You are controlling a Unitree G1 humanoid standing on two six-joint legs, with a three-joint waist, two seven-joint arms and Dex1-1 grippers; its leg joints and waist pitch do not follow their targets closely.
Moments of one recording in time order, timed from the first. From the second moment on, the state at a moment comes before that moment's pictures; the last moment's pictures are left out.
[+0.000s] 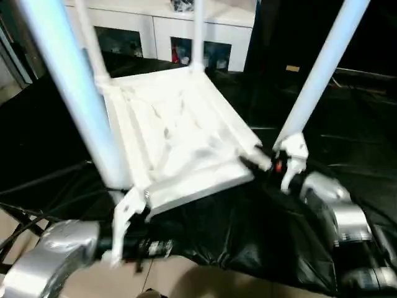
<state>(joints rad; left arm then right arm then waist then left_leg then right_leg) 0.09 0.57 -0.05 -0.42 -0.38 0.74 -1.13 -0.44 -0.31 -0.01 0.49 0.20 0.13 0.60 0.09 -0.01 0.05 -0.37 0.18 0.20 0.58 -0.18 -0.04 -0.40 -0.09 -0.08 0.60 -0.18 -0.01</state>
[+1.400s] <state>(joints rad) -0.46 0.23 -0.19 0.05 -0.46 0.40 -1.22 -0.48 -0.26 -0.03 0.69 0.03 0.08 0.25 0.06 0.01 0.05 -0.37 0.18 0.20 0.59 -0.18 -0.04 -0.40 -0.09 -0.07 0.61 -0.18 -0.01</state>
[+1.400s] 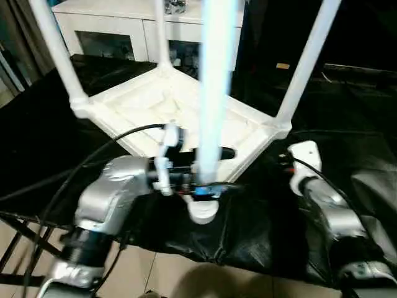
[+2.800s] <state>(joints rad) -0.66 0.24 -0.32 0.57 -0.20 0.09 -1.29 -0.42 -0.44 -0.03 0.65 0.05 -0.01 0.61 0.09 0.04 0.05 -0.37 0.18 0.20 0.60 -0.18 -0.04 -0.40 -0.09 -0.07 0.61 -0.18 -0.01</state>
